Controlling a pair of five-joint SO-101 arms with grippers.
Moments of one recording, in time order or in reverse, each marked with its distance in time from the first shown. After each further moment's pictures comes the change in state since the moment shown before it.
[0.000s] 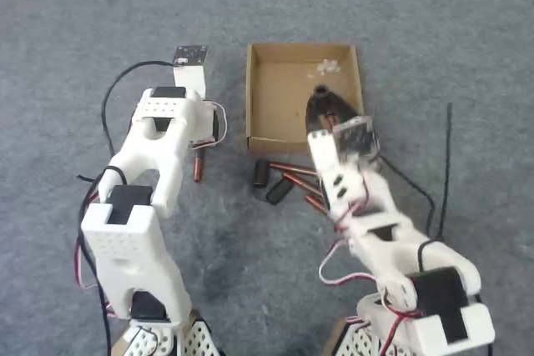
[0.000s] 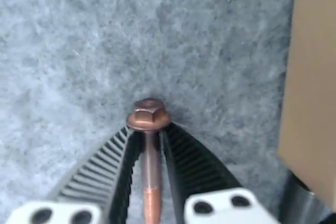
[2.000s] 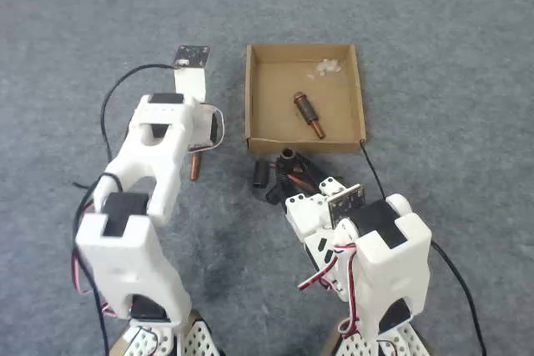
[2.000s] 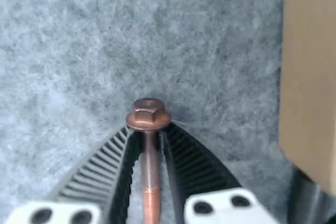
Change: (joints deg) left arm -0.1 -4.8 6.2 -5.1 -3.6; right arm -12.3 31.3 10.1 -40.9 -10.7
